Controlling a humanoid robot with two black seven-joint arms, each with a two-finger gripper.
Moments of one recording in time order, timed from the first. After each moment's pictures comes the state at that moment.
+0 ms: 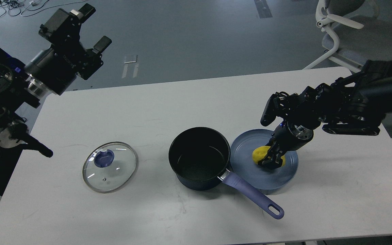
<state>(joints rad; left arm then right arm) -0.82 0.79 -0.63 -1.27 0.50 -0.29 -0.49 1.54 -0.25 -0.86 1.07 -1.37 0.22 0.49</state>
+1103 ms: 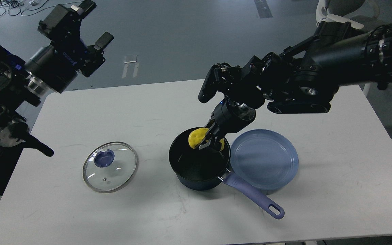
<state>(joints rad) -0.82 0.79 -0.65 -1.30 0.50 -0.30 -0.49 1.81 0.00 -0.86 1.11 -1.04 0.16 0.49</state>
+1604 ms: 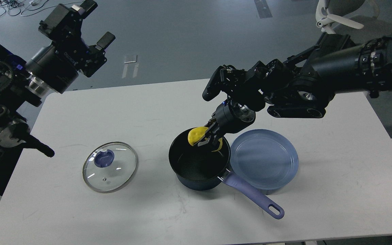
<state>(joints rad) -0.81 0.79 -0.65 -1.31 0.50 -0.30 -0.49 1.74 0.00 -0.88 1.06 -0.98 0.13 0.49</state>
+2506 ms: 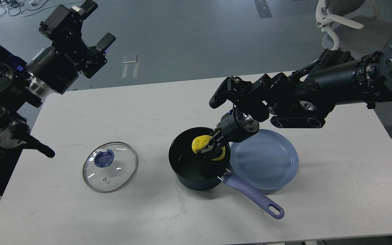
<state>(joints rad) -0.80 0.79 -0.67 -1.32 0.50 -0.30 -0.47 1.67 0.00 -0.89 1.05 -0.91 0.11 0.49</state>
